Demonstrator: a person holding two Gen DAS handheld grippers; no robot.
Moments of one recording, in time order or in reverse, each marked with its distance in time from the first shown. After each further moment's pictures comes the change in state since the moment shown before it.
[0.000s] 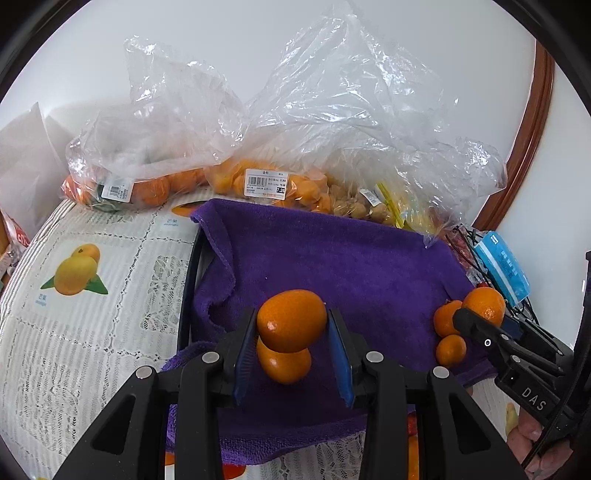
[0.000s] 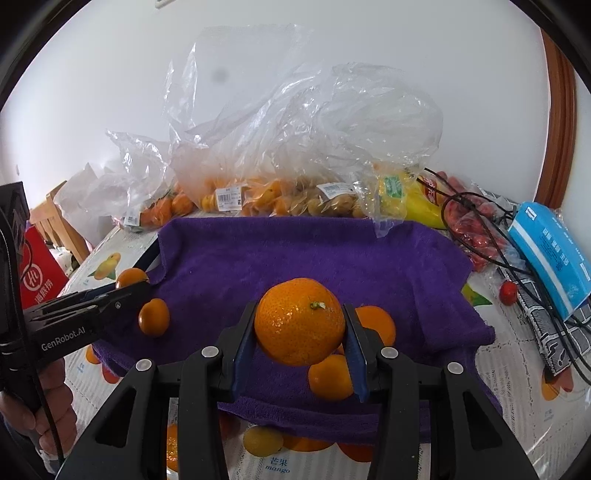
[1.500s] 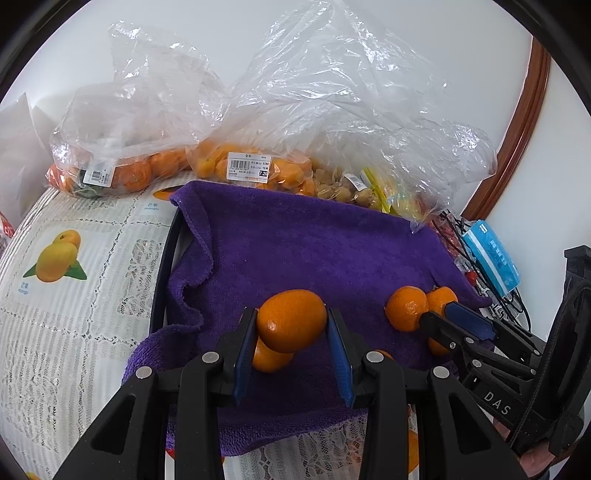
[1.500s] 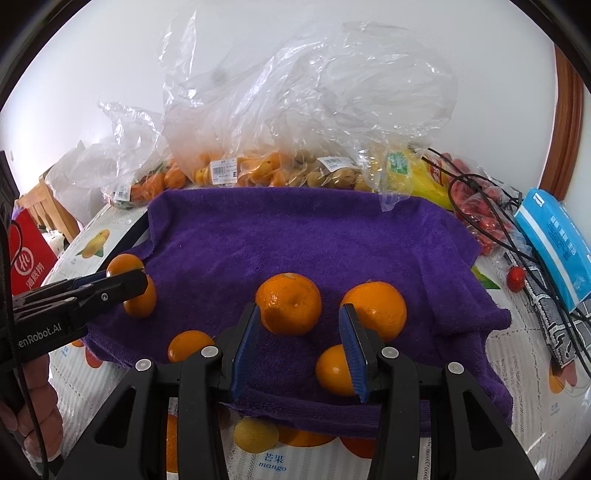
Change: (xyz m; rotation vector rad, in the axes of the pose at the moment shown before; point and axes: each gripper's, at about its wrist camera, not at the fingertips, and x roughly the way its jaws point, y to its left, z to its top) left arm 0.007 -0.008 -0.005 0.004 0.045 -0.056; right arm 0.018 0.002 -0.009 -0.017 0.065 -0.022
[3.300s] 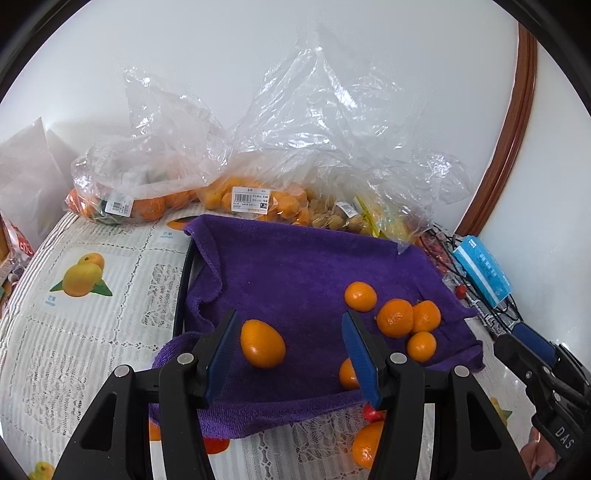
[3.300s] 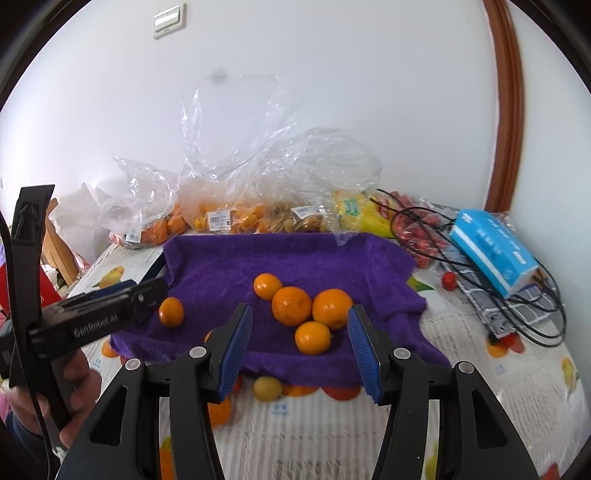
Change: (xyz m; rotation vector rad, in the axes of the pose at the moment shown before) left arm -0.042 -0.008 0.000 0.023 -0.100 0.017; right arm -0.103 0.008 -0.017 0.067 -0.157 -0.106
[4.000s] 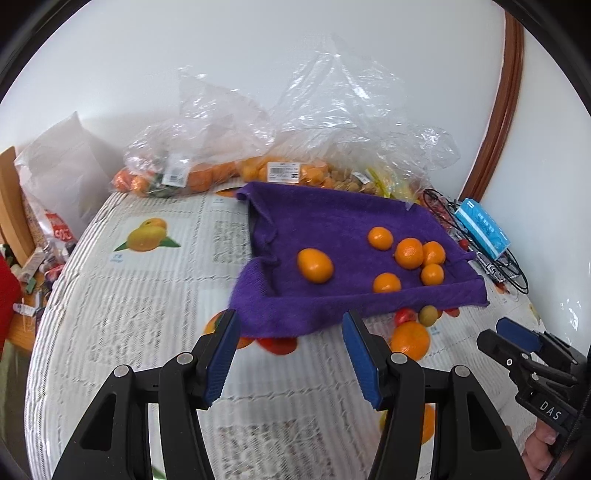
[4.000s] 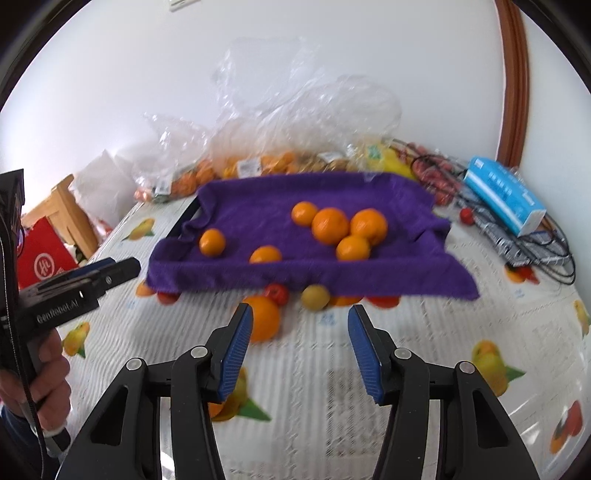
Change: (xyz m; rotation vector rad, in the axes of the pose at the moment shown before) left arm -0.066 0.041 -0.042 0.049 0.068 0.054; right arm -0.024 0.031 -0.054 0.023 0.150 0.071
